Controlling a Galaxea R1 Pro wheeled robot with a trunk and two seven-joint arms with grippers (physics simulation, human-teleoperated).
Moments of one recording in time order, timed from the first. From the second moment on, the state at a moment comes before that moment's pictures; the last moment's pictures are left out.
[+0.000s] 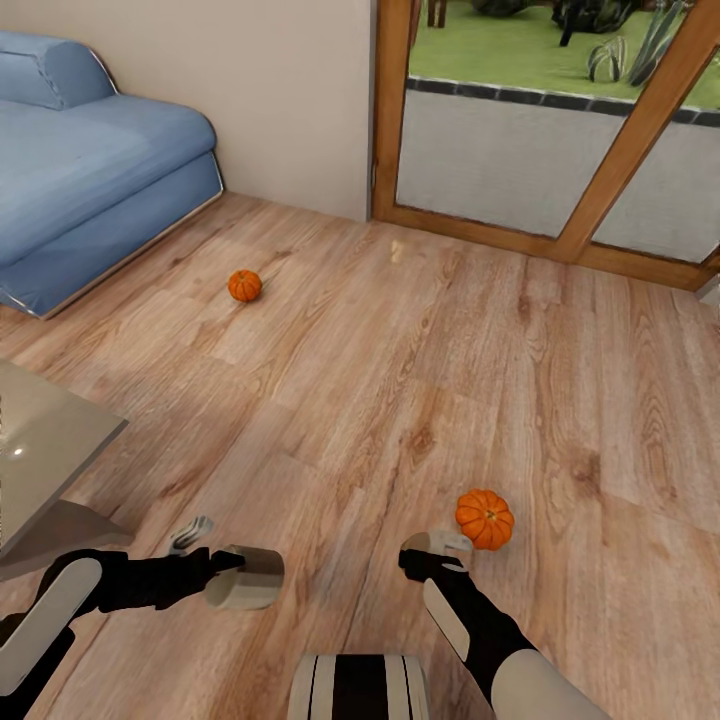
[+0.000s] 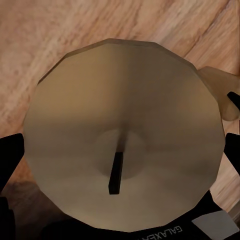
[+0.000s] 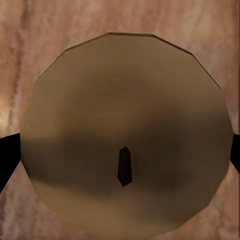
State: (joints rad) left arm -0.30 0.41 -0.10 -1.43 1.31 1.05 0.28; right arm -0.59 0.13 0.27 -0.59 -0.41 0.25 -0.33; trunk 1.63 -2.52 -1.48
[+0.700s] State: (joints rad) left arm -0.30 0.40 -0.10 -1.40 1.26 1.04 0.32; right arm -0.63 0.13 0.27 -0.62 -0.42 0.42 -0.33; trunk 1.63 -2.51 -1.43
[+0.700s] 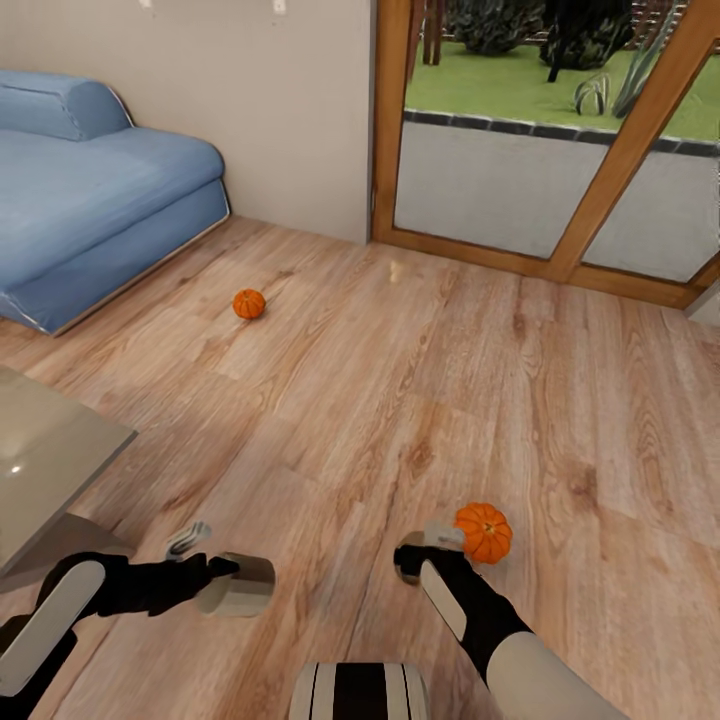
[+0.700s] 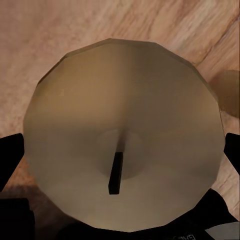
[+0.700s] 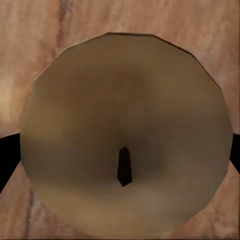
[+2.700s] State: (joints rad) left arm -0.30 0.11 -0.09 -1.32 0.75 0.98 0.37; right arm -0.61 0.17 0.27 -0.89 -0.43 0.72 -0.34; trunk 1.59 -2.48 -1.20
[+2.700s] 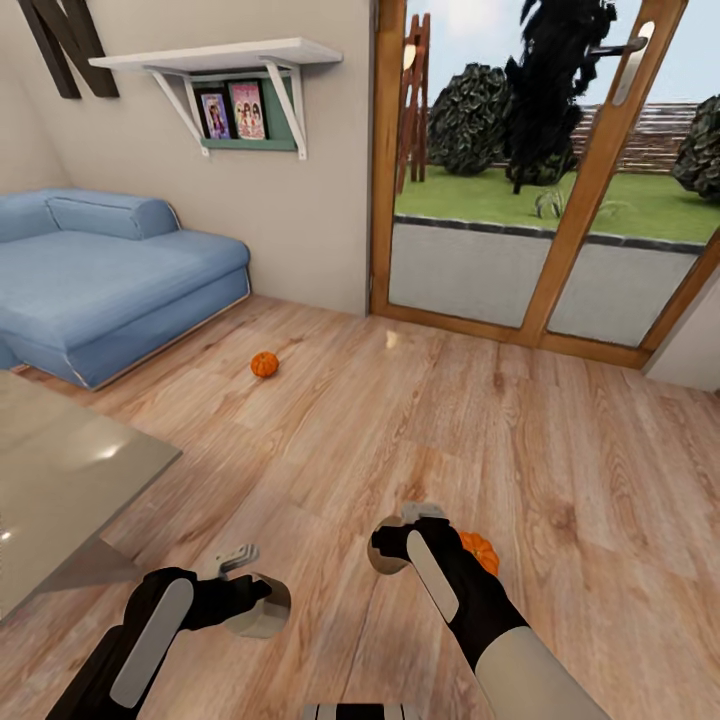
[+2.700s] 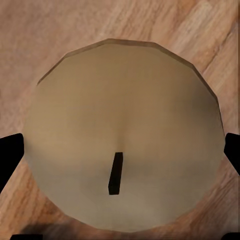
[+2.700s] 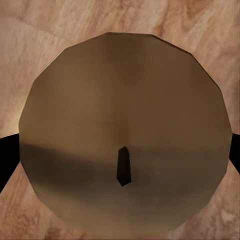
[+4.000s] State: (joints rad) left arm -0.31 0.09 -0.10 -1.31 0.75 0.98 0.37; right arm -0.61 0.17 0.27 -0.89 -0.43 0.72 -0.34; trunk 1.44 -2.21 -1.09
